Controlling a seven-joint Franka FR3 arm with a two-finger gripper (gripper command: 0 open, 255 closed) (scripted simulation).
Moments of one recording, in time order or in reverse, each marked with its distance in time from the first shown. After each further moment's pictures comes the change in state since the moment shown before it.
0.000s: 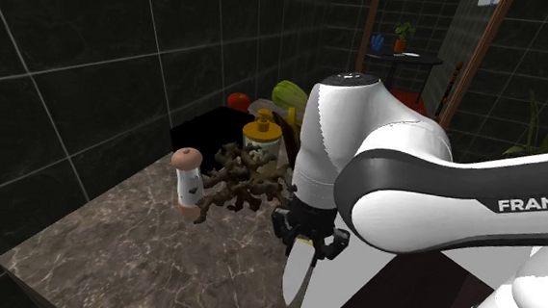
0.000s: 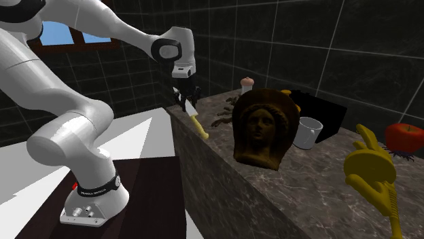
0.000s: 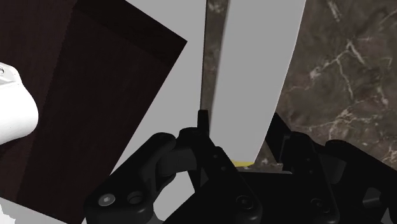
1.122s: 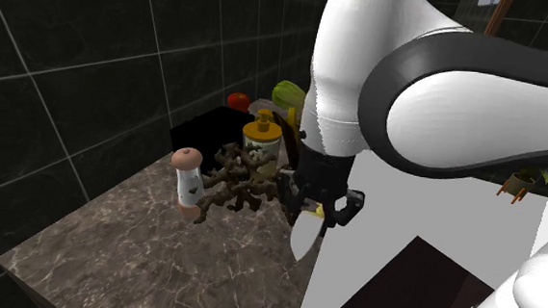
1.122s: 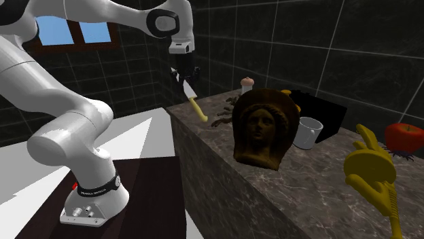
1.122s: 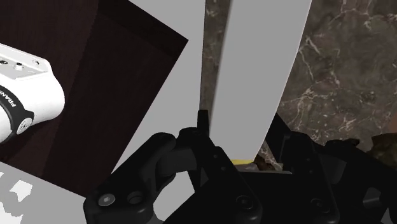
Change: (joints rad) arm 0.014 -0.072 -0.107 0.170 -0.038 -0.246 0.003
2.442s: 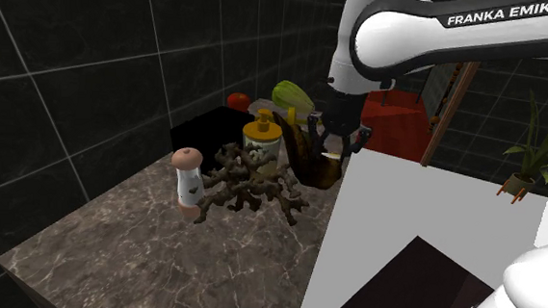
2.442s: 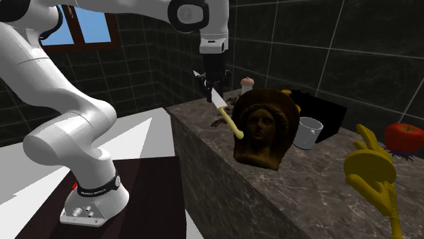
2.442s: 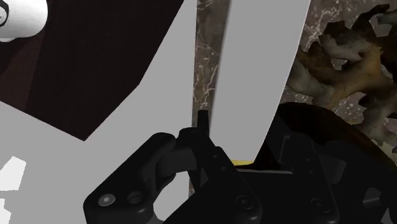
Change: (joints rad) arm -0.162 0.139 -0.242 0.064 -0.177 0.002 -0.307
